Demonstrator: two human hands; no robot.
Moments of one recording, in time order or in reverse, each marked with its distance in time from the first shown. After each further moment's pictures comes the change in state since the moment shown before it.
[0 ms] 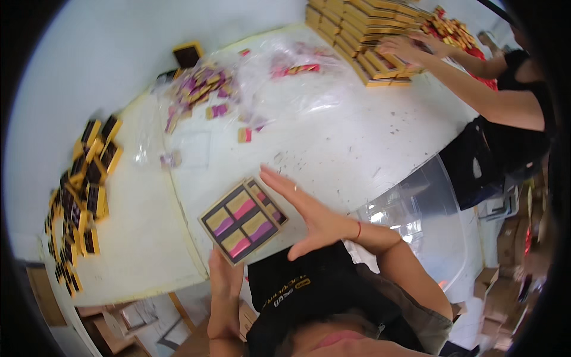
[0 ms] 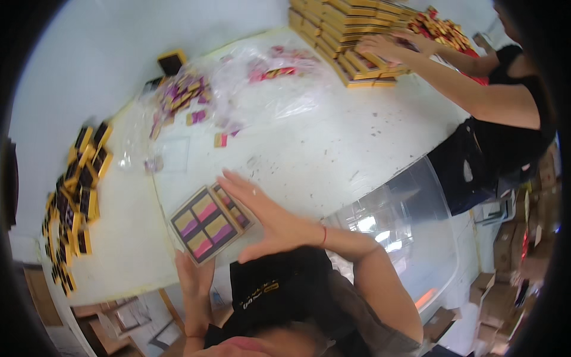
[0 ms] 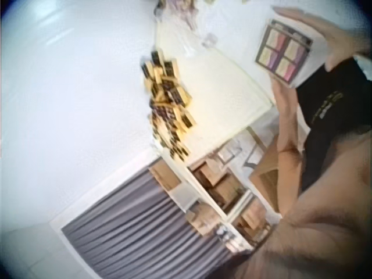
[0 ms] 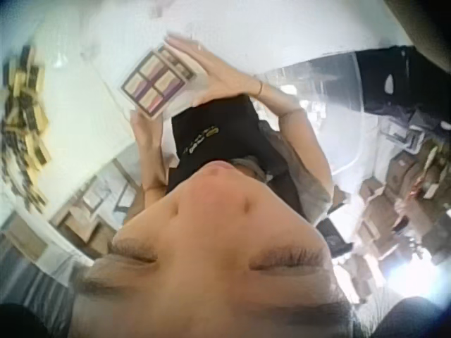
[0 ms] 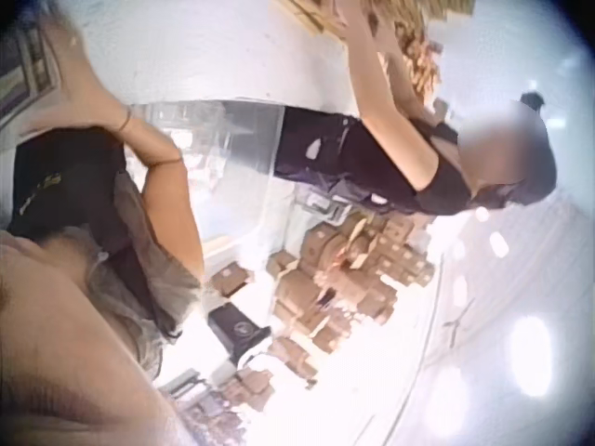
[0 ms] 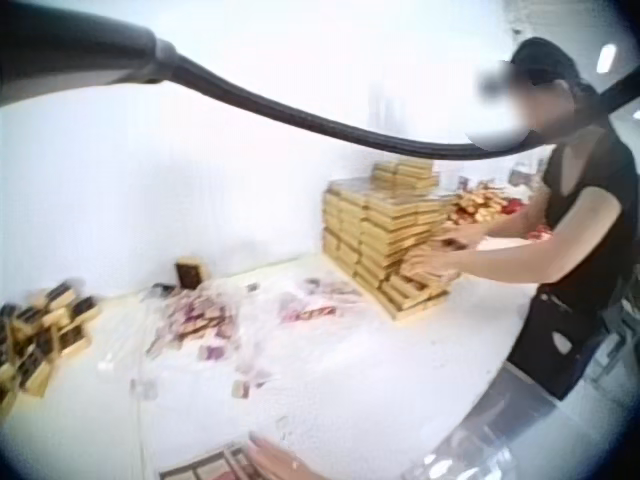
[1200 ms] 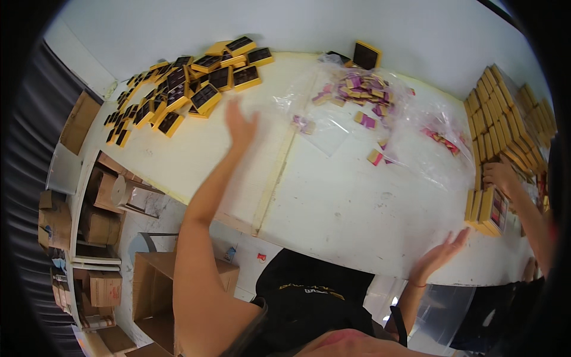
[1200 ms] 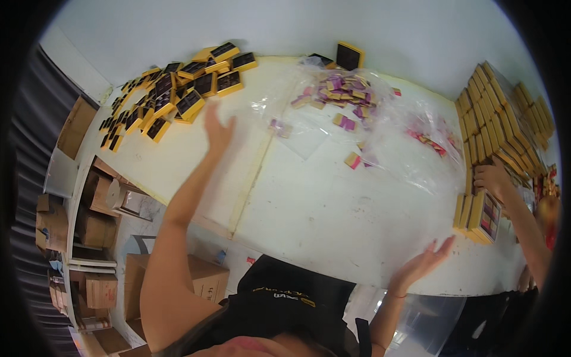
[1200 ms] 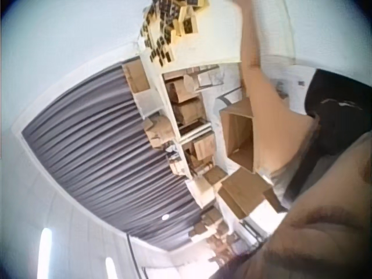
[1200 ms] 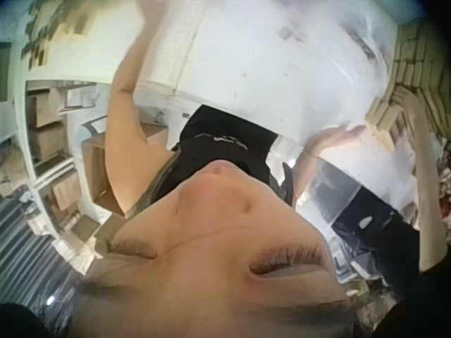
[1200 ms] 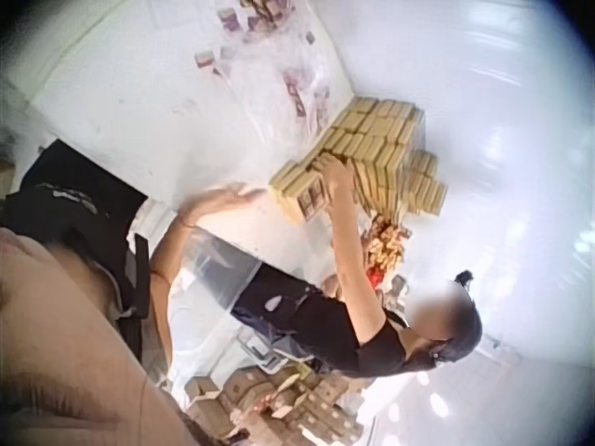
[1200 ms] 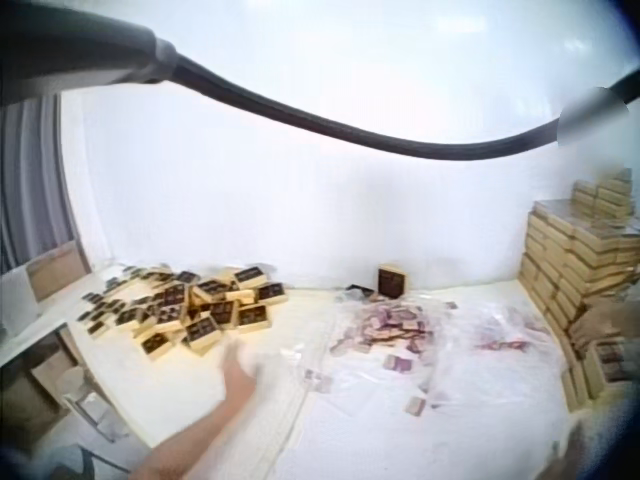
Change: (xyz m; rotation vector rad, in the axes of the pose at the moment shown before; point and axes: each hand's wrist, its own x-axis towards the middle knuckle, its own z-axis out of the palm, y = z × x) left_hand 0.159 0.158 -0.236 1.678 1.030 1.005; right_hand -0.054 0.083 -0.071 -0.243 1.168 0.129
